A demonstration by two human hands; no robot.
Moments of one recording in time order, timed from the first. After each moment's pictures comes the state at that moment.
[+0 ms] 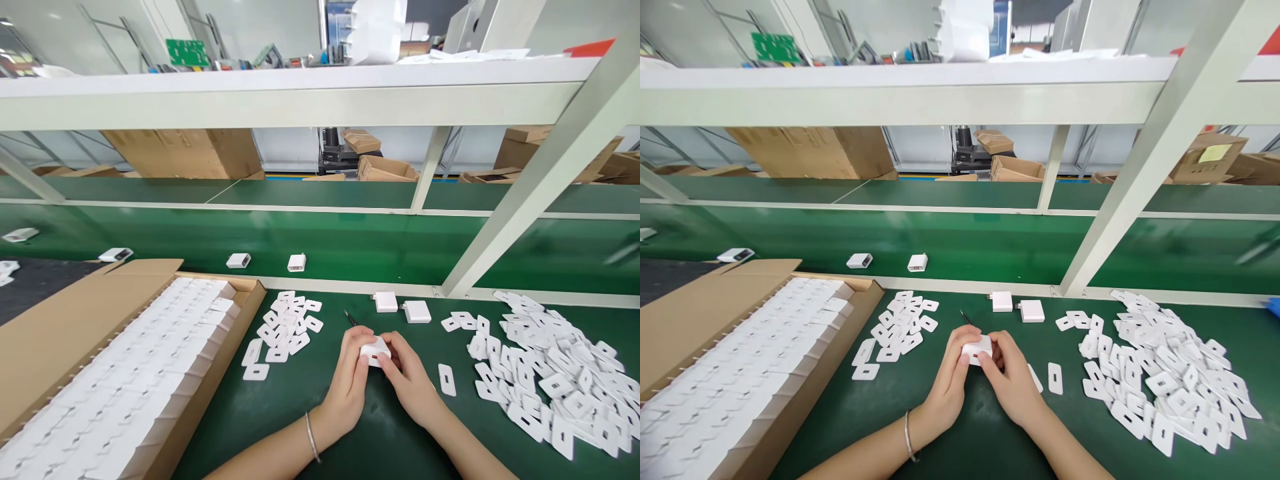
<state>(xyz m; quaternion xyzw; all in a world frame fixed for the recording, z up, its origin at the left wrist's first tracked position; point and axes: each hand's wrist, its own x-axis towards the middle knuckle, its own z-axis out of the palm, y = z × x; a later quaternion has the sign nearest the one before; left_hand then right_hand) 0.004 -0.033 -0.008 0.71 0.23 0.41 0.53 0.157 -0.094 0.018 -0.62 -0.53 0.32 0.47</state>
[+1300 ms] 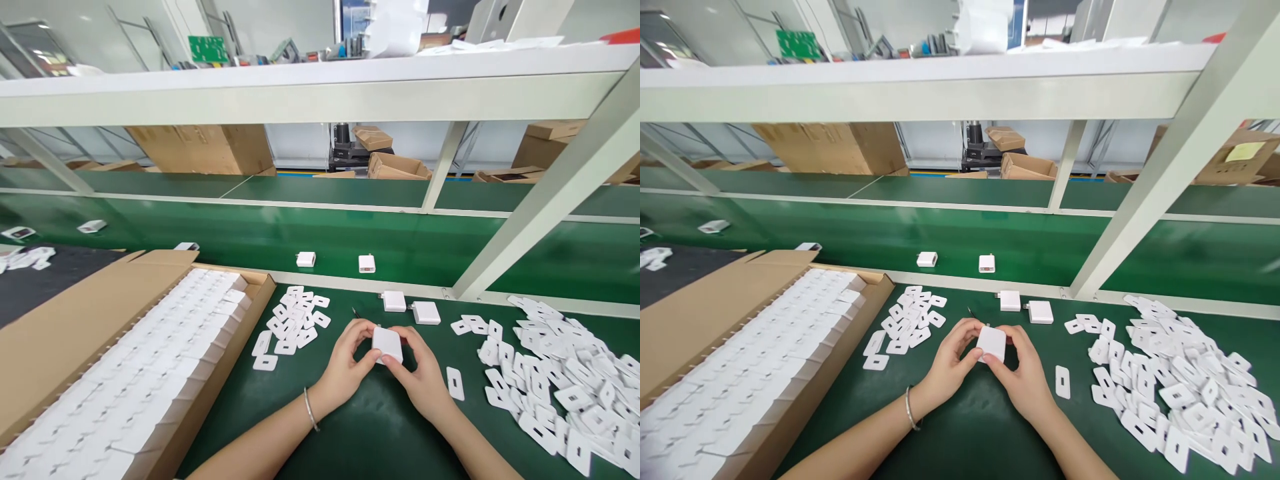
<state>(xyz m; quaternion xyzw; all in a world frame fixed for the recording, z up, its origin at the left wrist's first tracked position) 0.004 -0.001 -0.008 0.67 0.22 0.40 0.58 0.166 -0.088 0.014 -0.62 -0.56 0.24 0.50</state>
